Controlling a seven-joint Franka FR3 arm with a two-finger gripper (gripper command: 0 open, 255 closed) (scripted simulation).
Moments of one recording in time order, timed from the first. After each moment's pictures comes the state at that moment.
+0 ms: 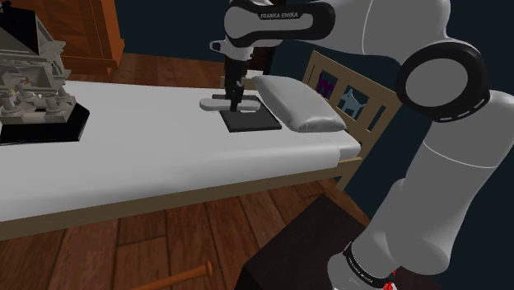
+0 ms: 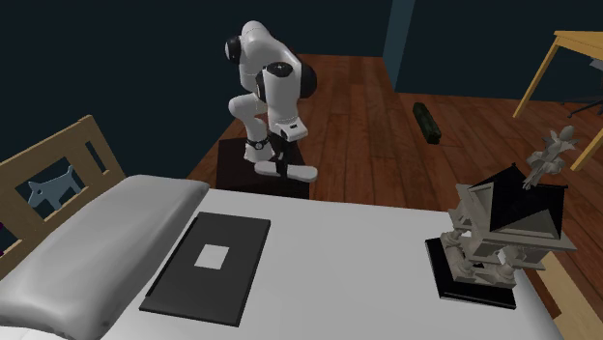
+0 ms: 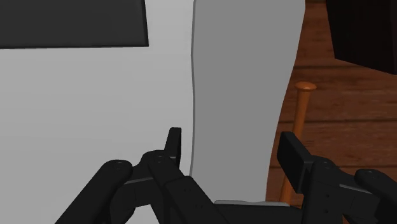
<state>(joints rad) 0.25 0.19 -0.15 -1.63 0.05 1.81 -1.07</state>
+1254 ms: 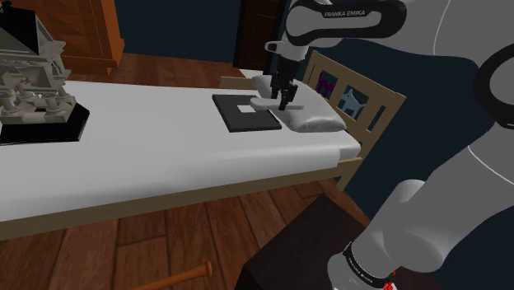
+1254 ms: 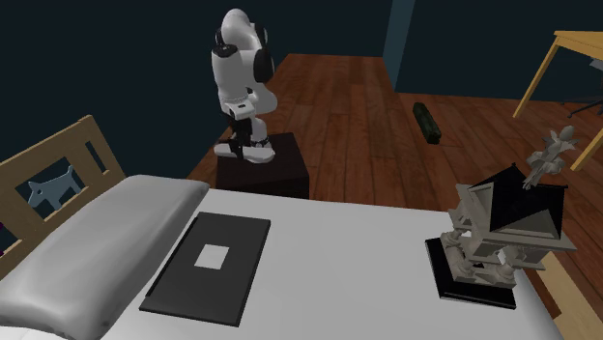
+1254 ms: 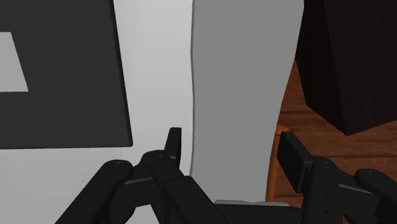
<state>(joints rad) 0.15 -0.14 -0.26 -1.96 -0.02 1.80 -1.26</state>
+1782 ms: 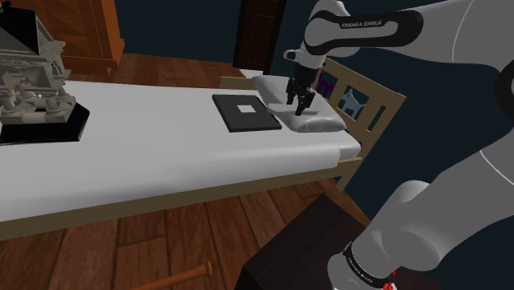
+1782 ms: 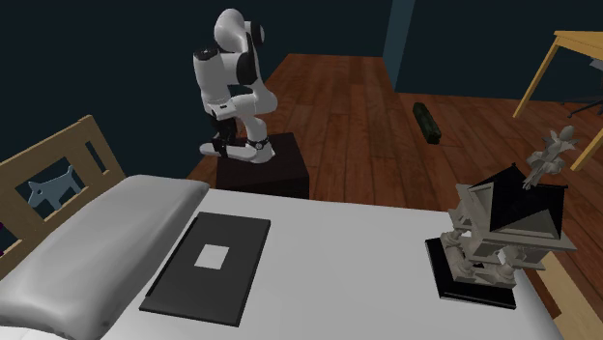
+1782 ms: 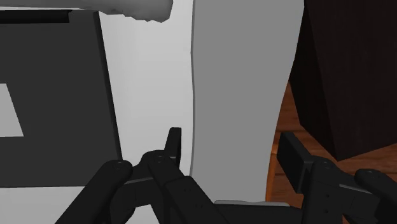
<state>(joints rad) 0.09 -0.23 -0.31 -2.08 -0.06 1.84 -1.35</state>
